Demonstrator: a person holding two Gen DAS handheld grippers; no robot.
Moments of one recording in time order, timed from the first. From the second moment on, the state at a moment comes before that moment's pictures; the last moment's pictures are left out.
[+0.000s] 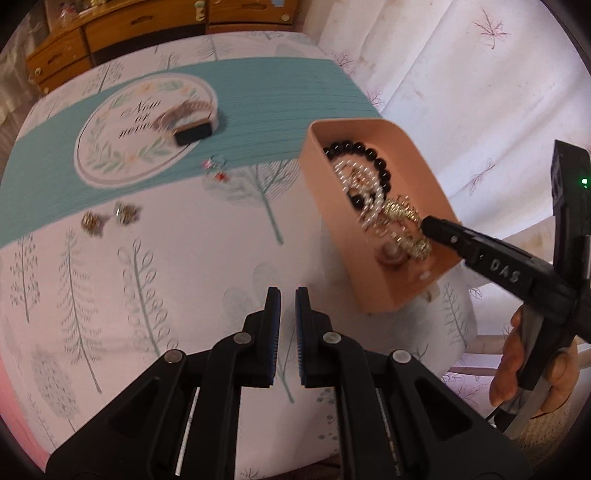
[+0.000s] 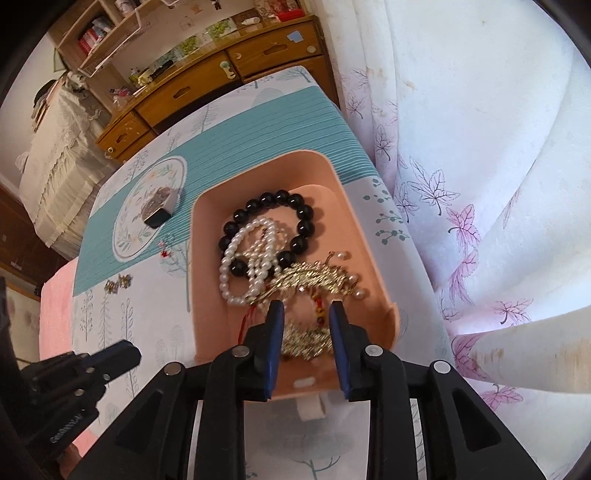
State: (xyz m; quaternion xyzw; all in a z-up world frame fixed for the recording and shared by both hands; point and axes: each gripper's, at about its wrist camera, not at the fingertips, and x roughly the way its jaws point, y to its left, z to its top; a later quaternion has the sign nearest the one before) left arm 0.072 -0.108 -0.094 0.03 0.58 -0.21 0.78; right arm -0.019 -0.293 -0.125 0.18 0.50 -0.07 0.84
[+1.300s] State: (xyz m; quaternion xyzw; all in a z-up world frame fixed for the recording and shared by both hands) left arm 0.096 0.048 -0.113 -0.03 0.56 -0.05 0.83; right arm 0.027 -0.081 -0.124 0.03 0.53 0.10 0.84
